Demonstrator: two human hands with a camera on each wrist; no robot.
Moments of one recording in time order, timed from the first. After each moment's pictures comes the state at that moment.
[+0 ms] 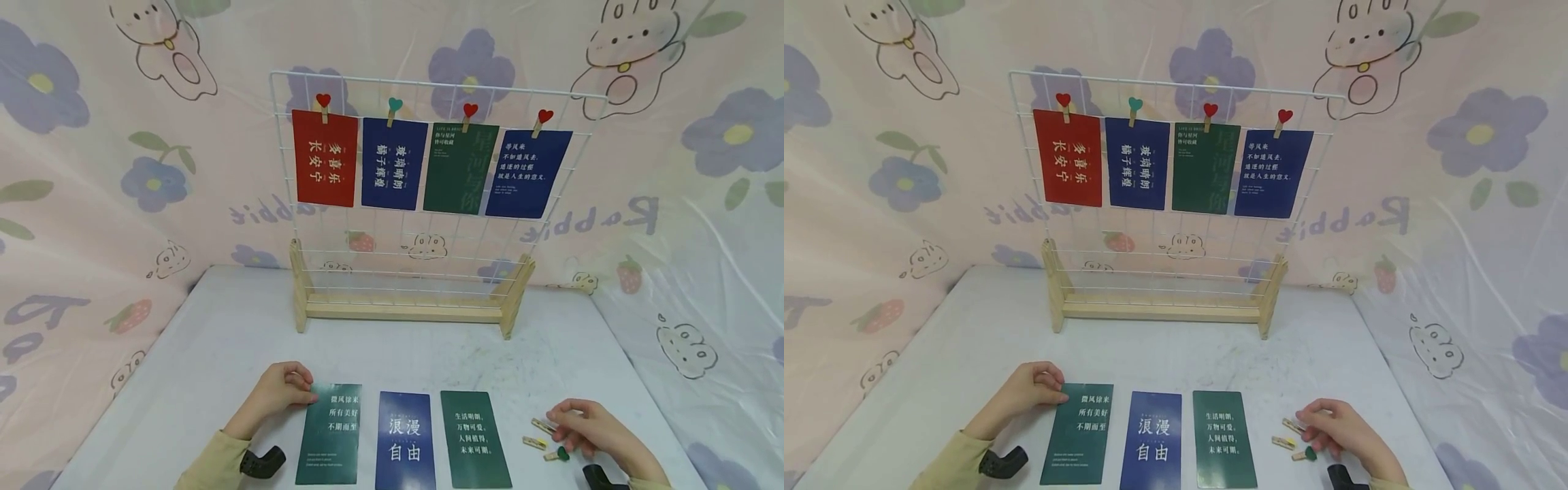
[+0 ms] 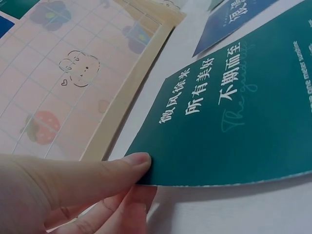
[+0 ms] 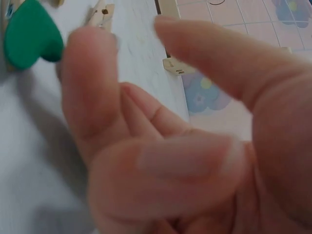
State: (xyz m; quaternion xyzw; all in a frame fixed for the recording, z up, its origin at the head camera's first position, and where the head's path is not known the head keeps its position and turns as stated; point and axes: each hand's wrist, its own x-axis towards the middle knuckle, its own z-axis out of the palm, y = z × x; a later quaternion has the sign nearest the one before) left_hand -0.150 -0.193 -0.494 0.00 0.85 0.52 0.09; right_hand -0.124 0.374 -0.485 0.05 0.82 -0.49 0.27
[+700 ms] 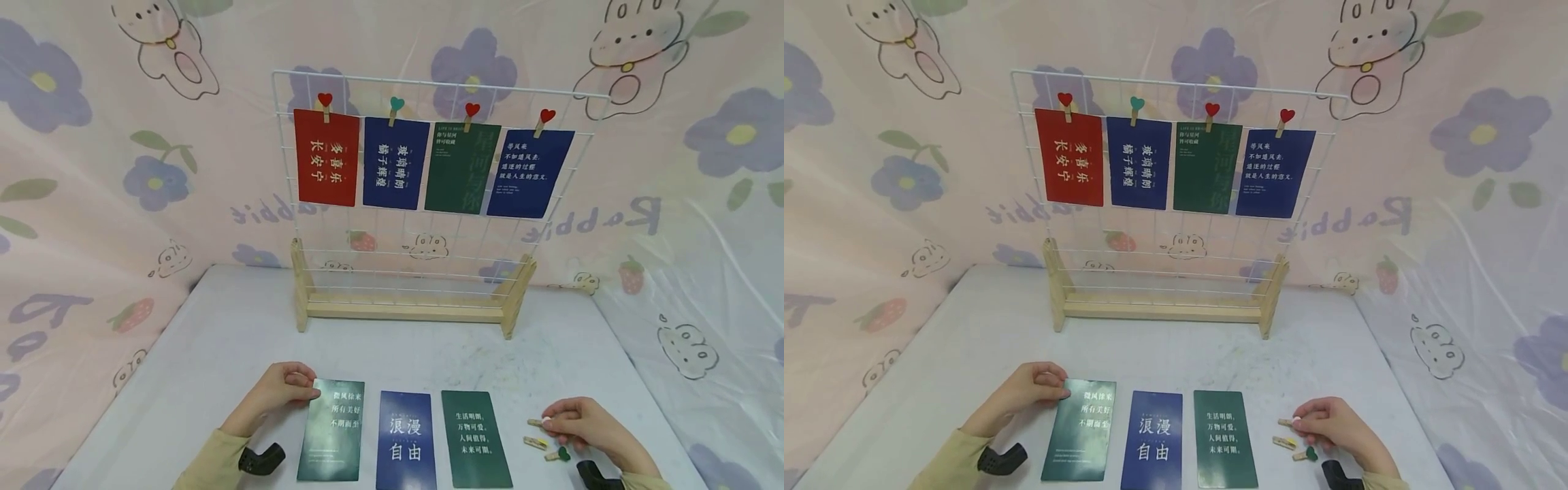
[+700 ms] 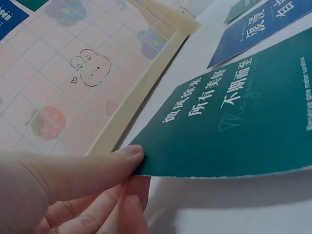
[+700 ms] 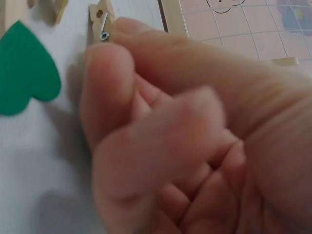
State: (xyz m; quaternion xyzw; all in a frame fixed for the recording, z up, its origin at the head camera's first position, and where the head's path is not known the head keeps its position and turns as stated) left_hand -0.153 -0.200 -0.495 0.01 0.79 0.60 0.15; right_hand -0.130 0.363 -0.484 0.04 0.83 -0.49 0.27
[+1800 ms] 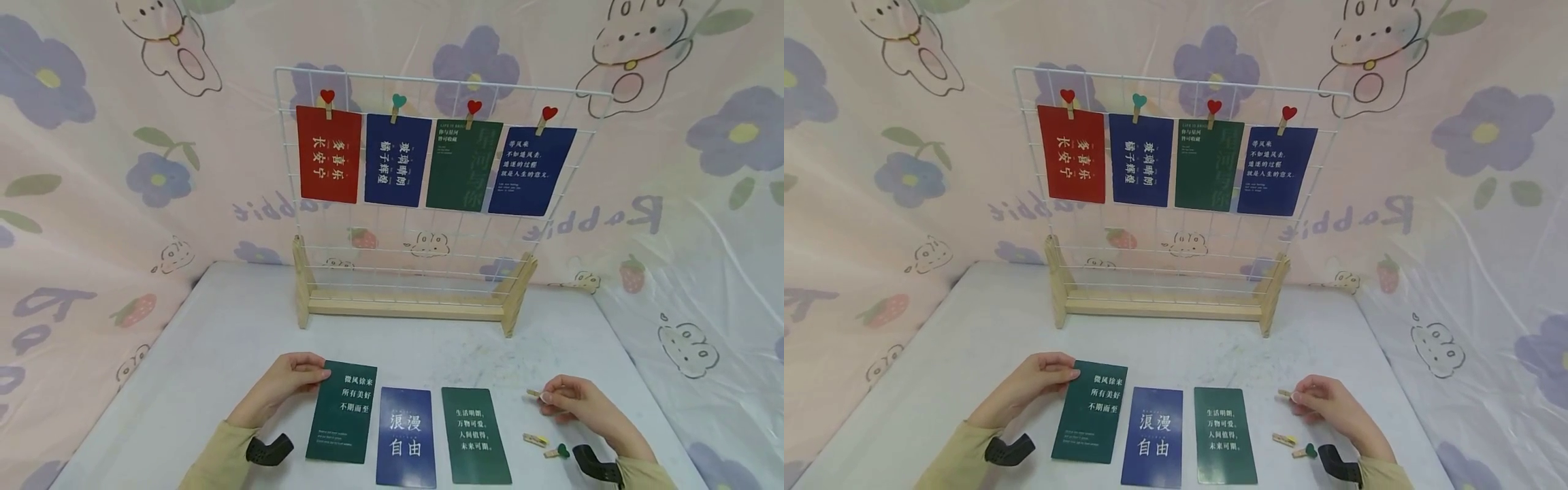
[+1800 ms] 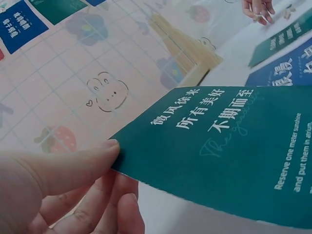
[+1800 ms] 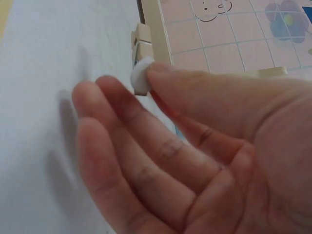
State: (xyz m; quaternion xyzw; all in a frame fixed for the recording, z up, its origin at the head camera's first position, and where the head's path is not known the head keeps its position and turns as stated) left_hand -0.155 -0.184 -0.479 -0.04 0.74 0.65 0.16; right_hand -0.147 0.359 -0.471 -0.03 0.84 -0.50 0.22
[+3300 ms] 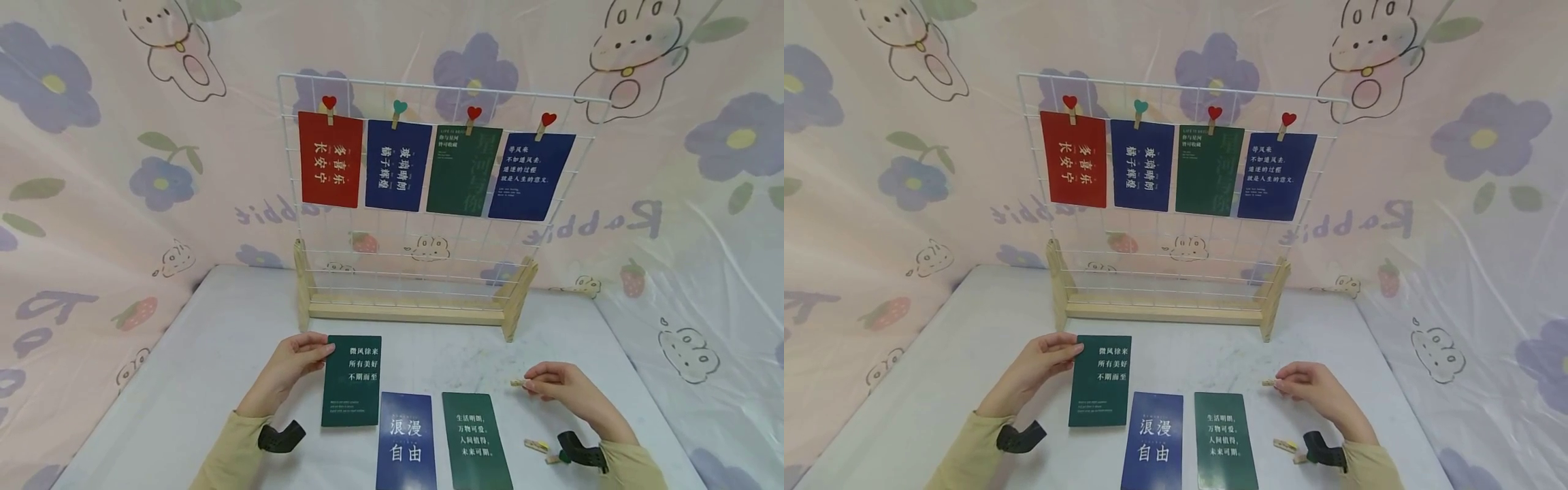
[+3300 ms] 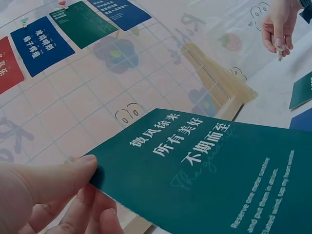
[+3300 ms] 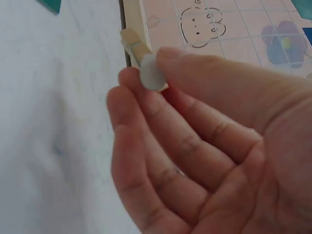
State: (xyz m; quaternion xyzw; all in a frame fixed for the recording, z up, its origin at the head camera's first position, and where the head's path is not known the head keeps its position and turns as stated) left_hand -0.170 -0.167 -0.452 -0.08 0.70 0.71 0.09; right_hand -0.170 0.336 -0.458 -0.07 0.85 -0.49 0.17
